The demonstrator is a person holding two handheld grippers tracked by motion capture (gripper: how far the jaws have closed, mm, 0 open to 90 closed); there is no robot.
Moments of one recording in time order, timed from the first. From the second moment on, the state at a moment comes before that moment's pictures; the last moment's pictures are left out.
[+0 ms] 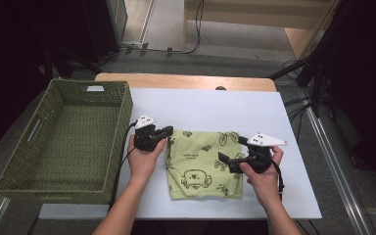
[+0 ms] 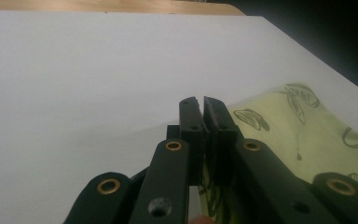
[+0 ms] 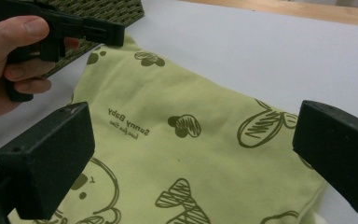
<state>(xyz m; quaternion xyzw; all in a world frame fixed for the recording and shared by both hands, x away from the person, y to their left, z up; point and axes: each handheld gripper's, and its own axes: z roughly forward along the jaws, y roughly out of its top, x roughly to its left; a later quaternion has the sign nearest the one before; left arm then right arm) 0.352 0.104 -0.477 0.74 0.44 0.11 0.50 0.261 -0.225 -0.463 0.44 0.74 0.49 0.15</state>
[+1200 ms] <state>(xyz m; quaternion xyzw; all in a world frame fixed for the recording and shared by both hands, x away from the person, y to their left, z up) 0.353 0.105 -0.475 0.74 0.44 0.11 0.50 0.189 -0.091 -0.502 0.35 0.81 0.47 0.09</state>
